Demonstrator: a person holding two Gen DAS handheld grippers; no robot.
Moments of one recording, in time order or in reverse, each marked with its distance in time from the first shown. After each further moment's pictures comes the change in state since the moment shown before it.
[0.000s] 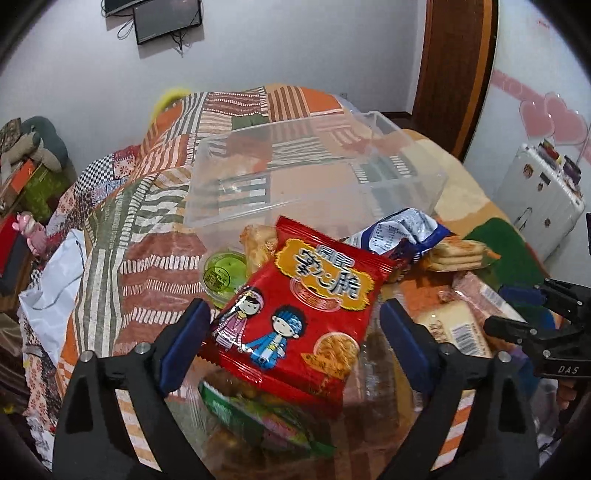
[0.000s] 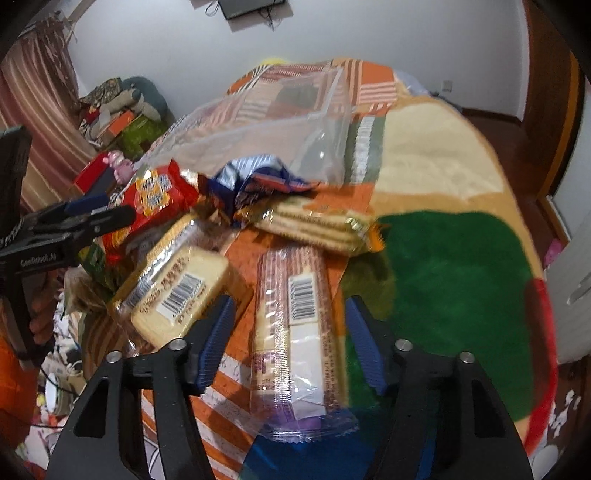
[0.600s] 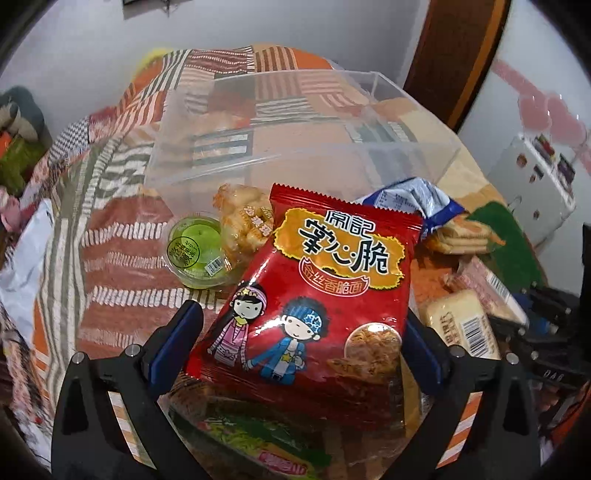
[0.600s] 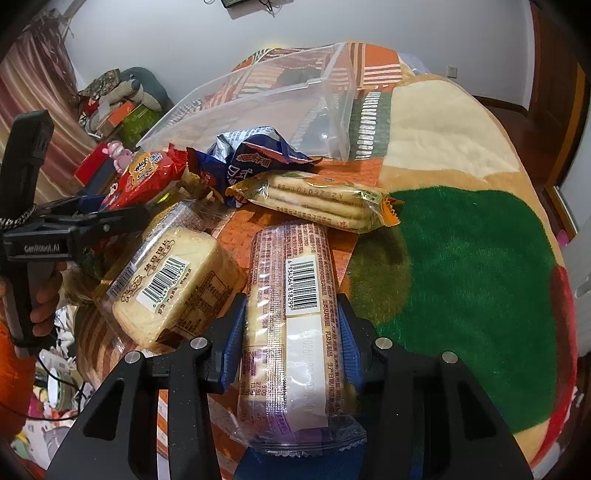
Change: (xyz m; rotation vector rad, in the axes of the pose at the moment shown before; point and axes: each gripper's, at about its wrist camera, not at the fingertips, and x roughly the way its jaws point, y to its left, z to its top) left arm 0.034 0.008 -0.001 -0.066 0.139 -0.115; right arm 0.003 -0.011 -0.005 0.000 0.037 0.003
